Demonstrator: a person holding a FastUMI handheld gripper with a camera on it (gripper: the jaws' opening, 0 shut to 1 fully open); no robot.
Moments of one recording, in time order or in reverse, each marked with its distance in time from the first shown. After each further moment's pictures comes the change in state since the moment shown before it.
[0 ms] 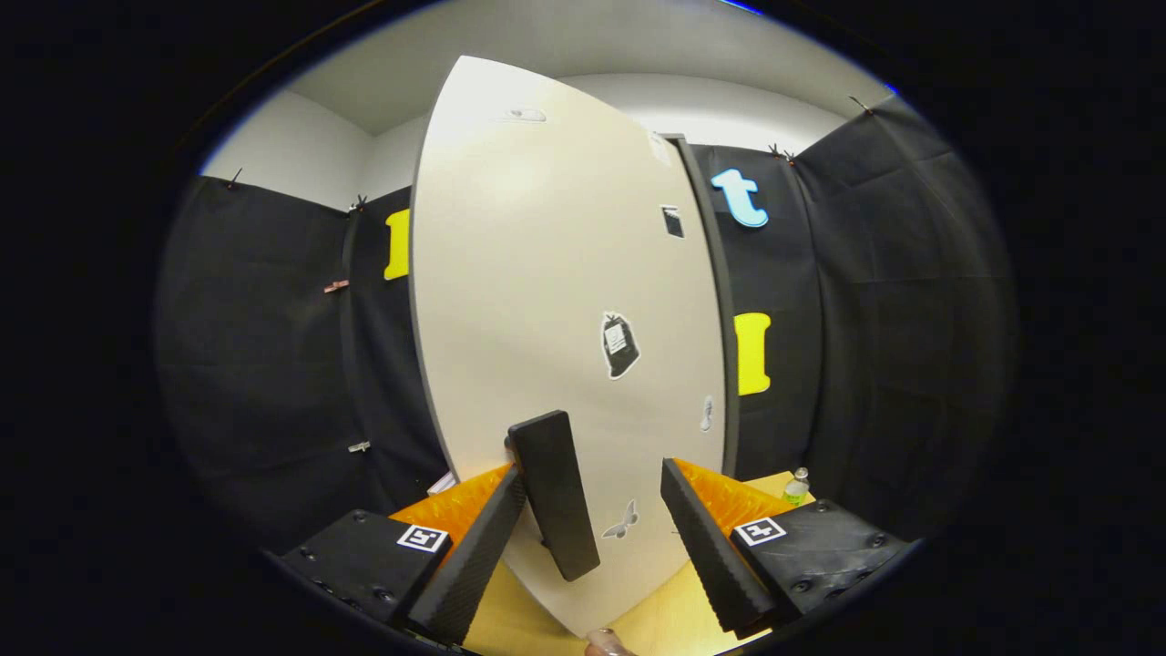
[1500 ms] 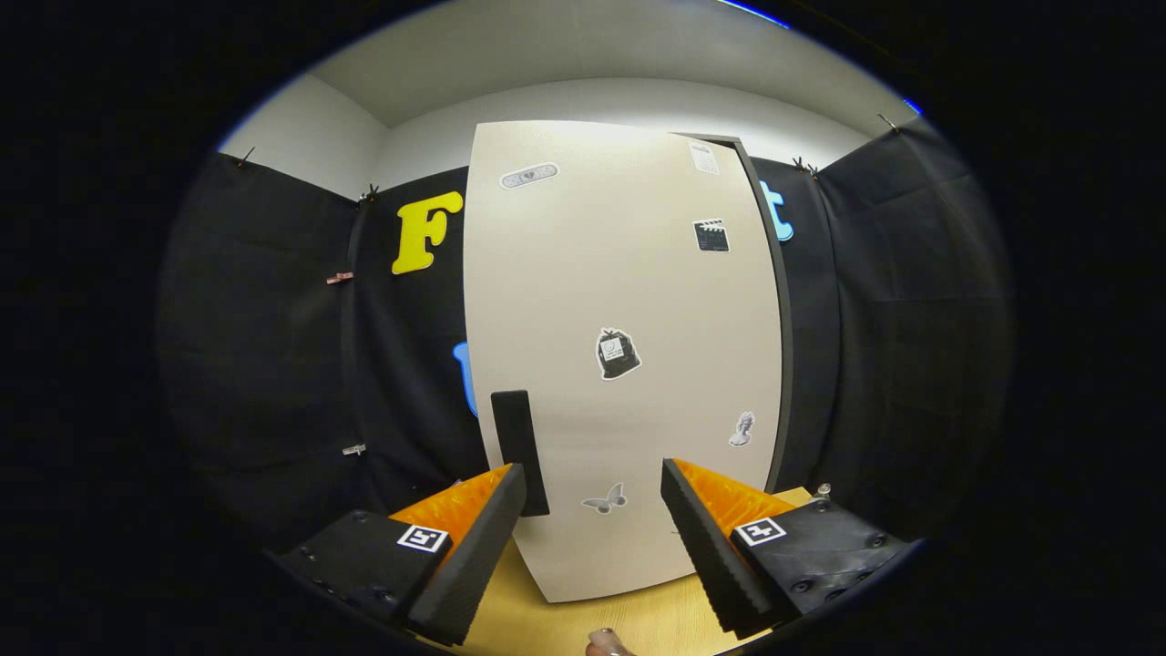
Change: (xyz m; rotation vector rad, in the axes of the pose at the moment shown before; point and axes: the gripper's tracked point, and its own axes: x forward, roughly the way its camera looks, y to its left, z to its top) arm 0.039 0.042 0.005 -0.043 -0.029 -0.023
